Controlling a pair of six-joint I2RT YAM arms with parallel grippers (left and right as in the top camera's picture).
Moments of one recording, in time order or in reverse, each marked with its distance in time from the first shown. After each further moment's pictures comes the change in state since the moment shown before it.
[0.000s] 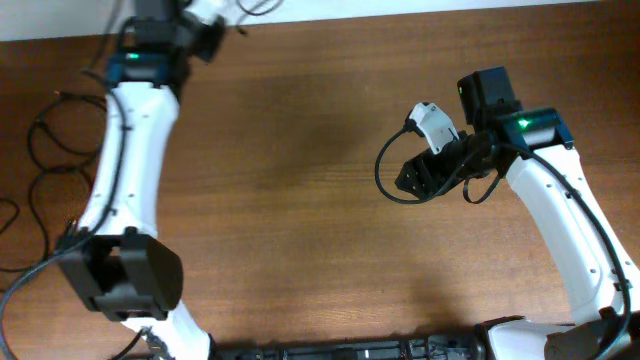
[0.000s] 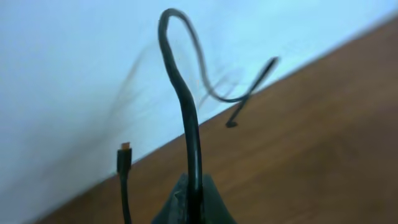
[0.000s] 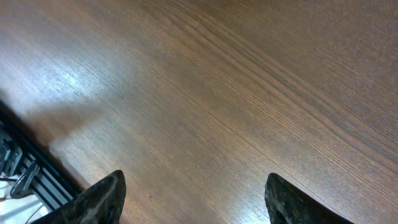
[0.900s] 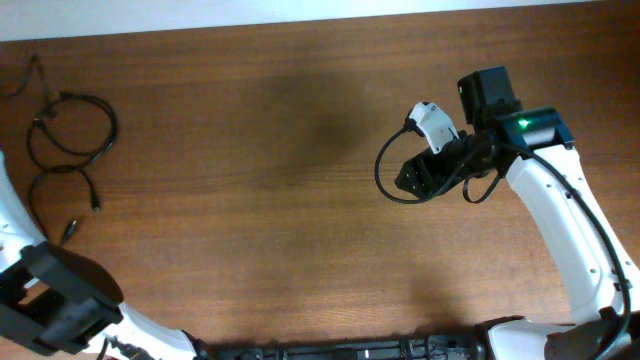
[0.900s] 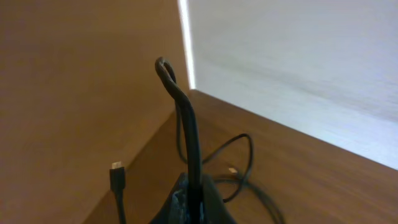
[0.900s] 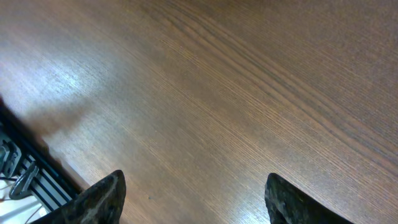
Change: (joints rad) left arm 0.674 0.000 0.000 0.102 -0.015 -0.370; right arm 0.000 0.000 0.000 0.007 0.000 0.000
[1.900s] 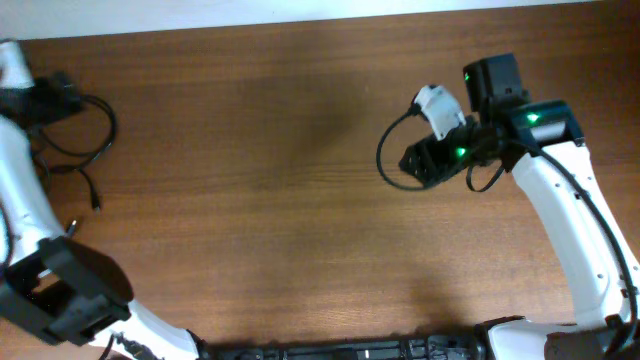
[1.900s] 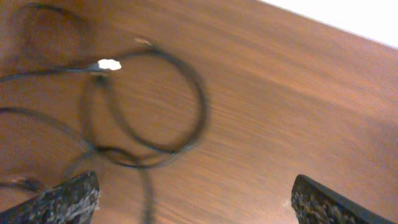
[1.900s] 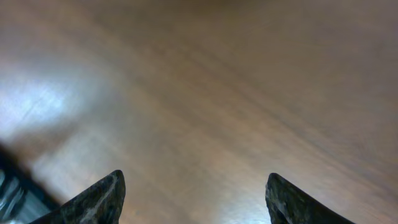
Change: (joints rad) left arm -0.156 0.000 0.002 -0.500 0.129 0.016; right arm 0.000 0.002 0.112 0.006 0.100 0.068
